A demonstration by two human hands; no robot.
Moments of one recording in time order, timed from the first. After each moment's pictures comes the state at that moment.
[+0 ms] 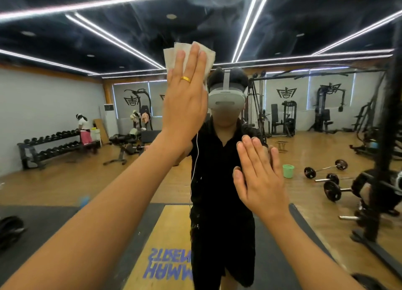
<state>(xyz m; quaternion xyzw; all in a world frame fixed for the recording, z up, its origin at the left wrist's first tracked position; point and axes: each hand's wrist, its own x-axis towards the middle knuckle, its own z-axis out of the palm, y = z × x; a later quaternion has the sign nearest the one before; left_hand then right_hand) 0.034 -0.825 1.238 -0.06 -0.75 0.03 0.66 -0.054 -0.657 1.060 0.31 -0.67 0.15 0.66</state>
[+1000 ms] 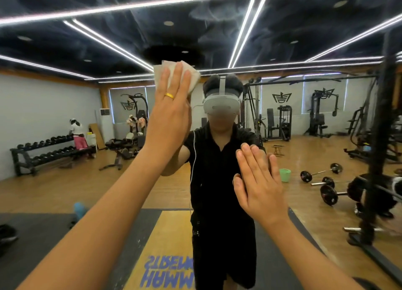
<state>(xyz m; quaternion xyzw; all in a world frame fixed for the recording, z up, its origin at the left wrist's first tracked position) 0.056 -0.858 1.232 -0.06 -0.78 0.03 0.62 -0.052 -0.657 1.063 0.33 -0.67 0.16 0.64</state>
